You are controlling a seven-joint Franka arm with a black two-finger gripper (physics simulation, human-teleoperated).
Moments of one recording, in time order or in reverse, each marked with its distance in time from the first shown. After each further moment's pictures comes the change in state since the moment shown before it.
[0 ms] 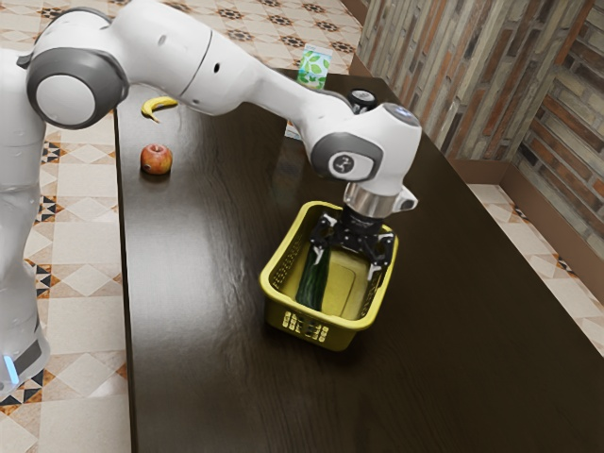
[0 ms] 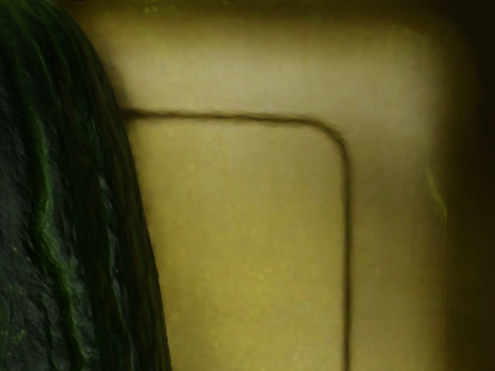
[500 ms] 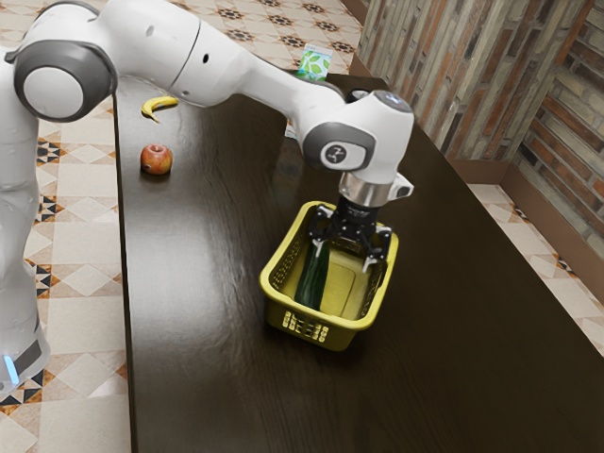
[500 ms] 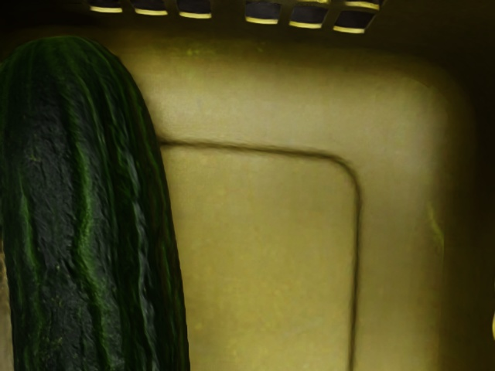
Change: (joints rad) arm 0.007 -0.049 0.010 -0.044 0.005 0.030 -0.034
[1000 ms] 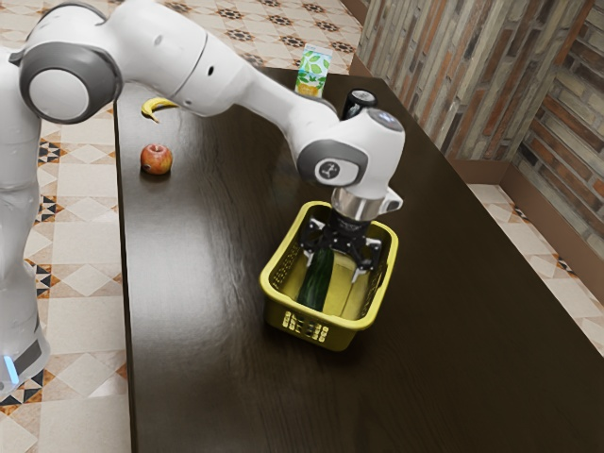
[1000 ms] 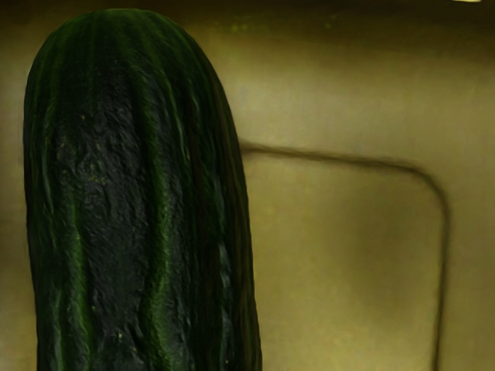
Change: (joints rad) arm 0.000 0.019 0.007 -0.056 0.002 0.048 -0.015
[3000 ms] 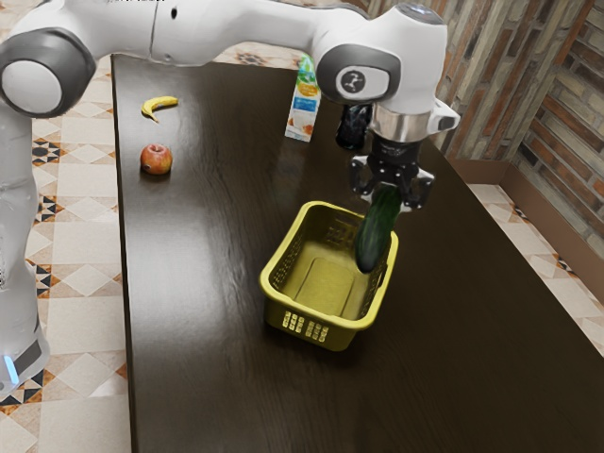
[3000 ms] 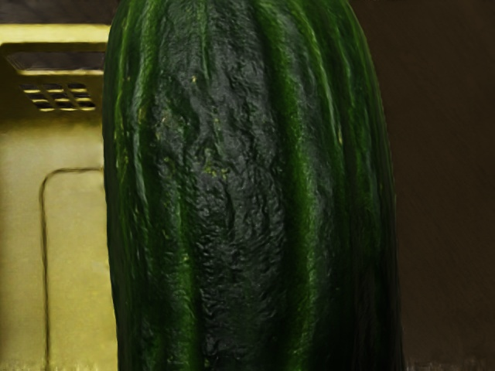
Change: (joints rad) arm 0.050 -0.053 -0.150 0.376 0.068 -0.224 0.024
